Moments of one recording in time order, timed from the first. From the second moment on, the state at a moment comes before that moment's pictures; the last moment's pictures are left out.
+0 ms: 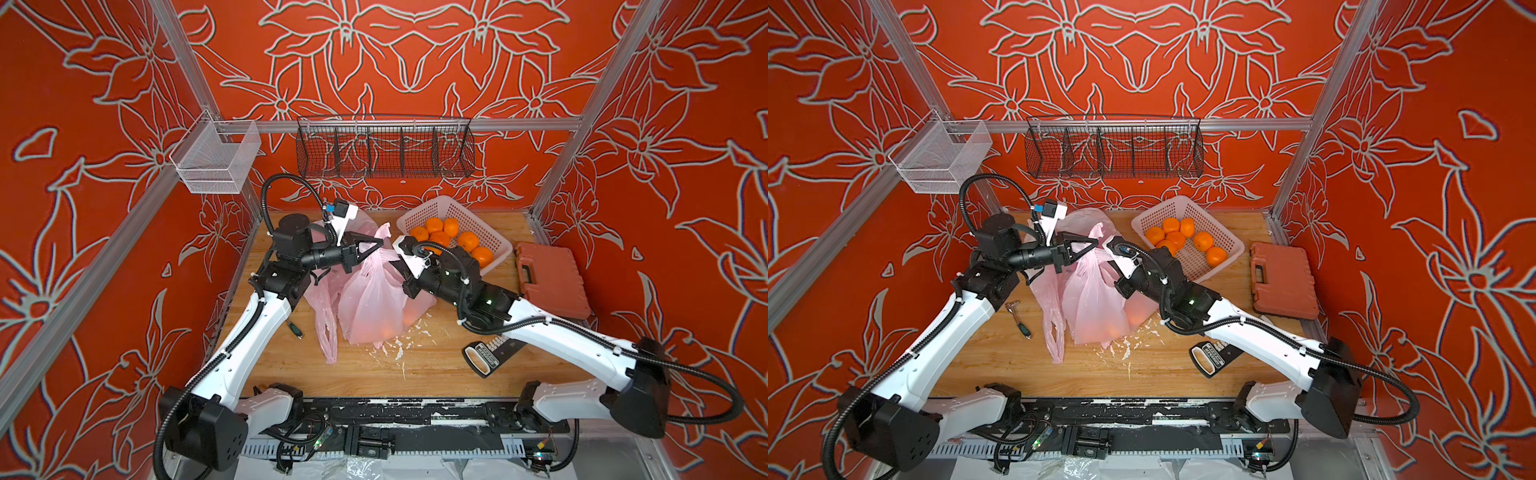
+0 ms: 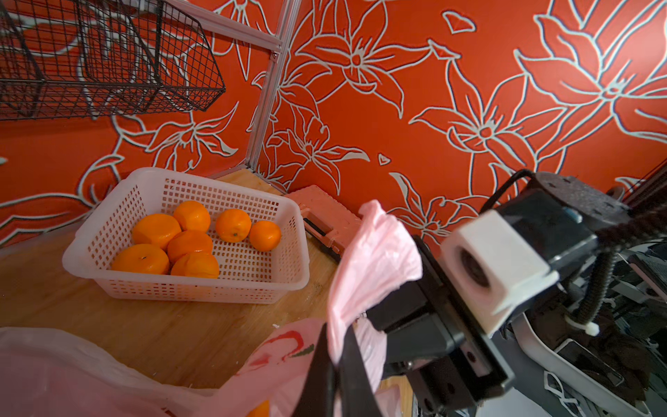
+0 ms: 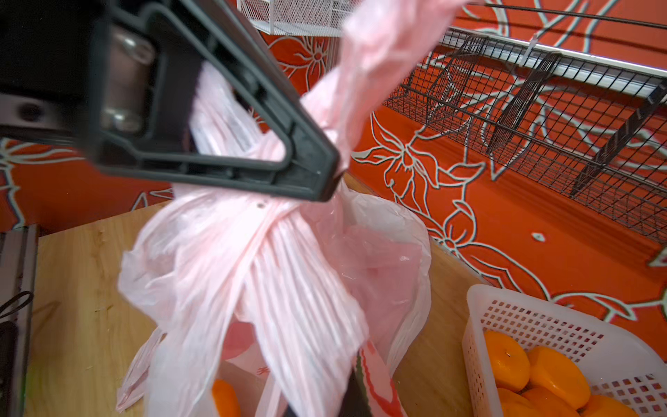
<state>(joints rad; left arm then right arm) -0.22 1.20 1.14 -0.06 0.97 -0.28 0.90 1.28 1.09 -0.01 0.05 -0.11</state>
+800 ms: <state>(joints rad) -0.26 1.26 1.17 -0.15 1.11 -0.10 0.70 1.27 1.16 -0.34 -0.43 0.05</state>
